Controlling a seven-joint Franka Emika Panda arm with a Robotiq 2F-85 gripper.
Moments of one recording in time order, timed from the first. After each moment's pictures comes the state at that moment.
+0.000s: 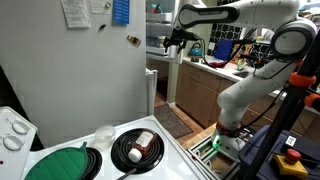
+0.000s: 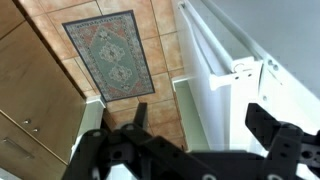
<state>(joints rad) 0.00 -0.65 0.20 -2.22 0.02 1.98 0.50</state>
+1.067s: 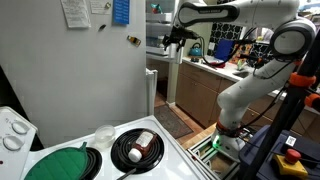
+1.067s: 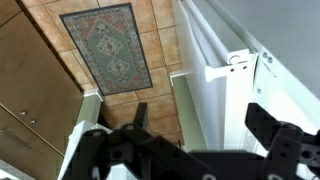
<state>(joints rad) 0.00 -0.64 0.21 -2.19 0.01 1.98 0.48</state>
